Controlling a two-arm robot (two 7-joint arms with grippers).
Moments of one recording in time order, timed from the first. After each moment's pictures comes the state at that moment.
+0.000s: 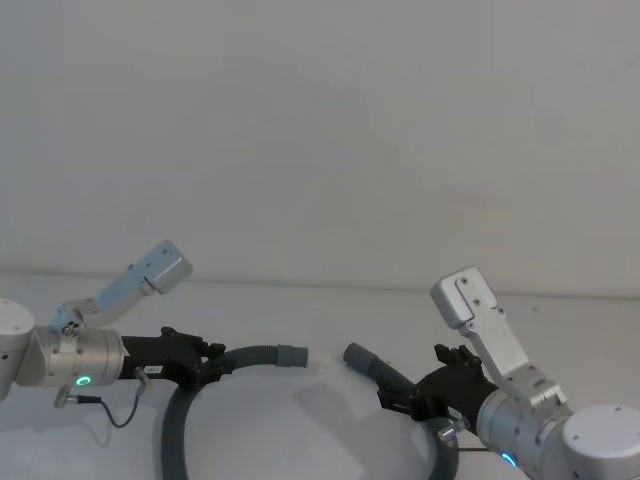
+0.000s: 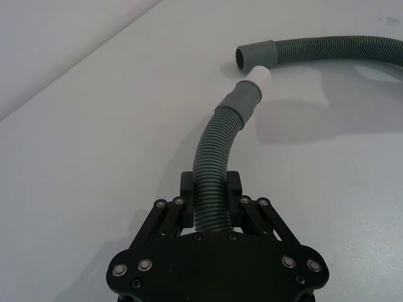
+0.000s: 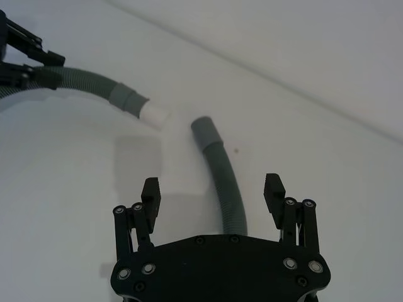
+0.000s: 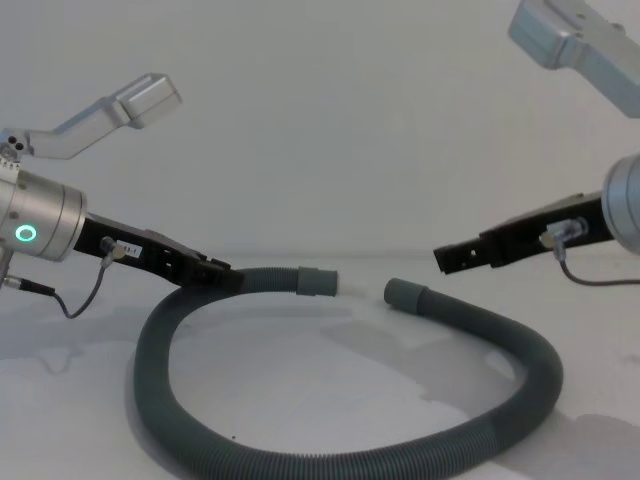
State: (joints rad) left arm -0.94 0.28 0.50 -0.68 -0.14 0.15 -0.95; right arm 0.40 0.28 -0.39 -1.63 0.08 0.66 0.22
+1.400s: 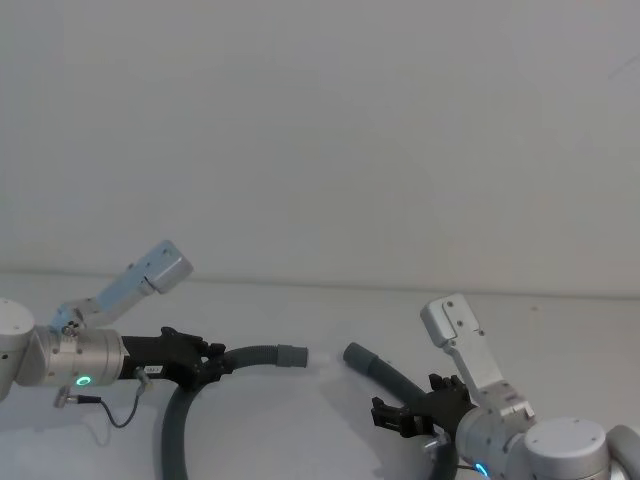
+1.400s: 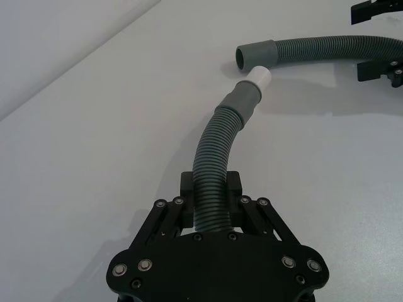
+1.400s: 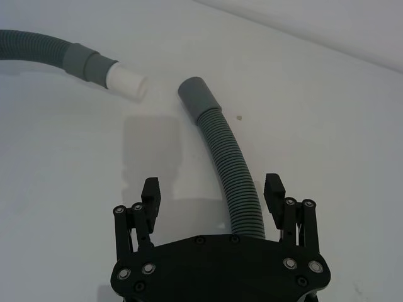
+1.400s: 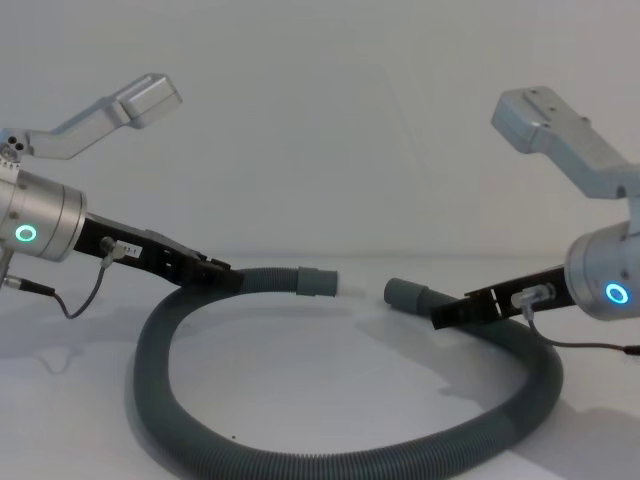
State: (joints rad) left arm -0.94 0.28 0.50 -0.68 -0.14 0.15 -0.95; right arm 0.44 0.17 -0.36 -1.40 0.07 0.63 0.19
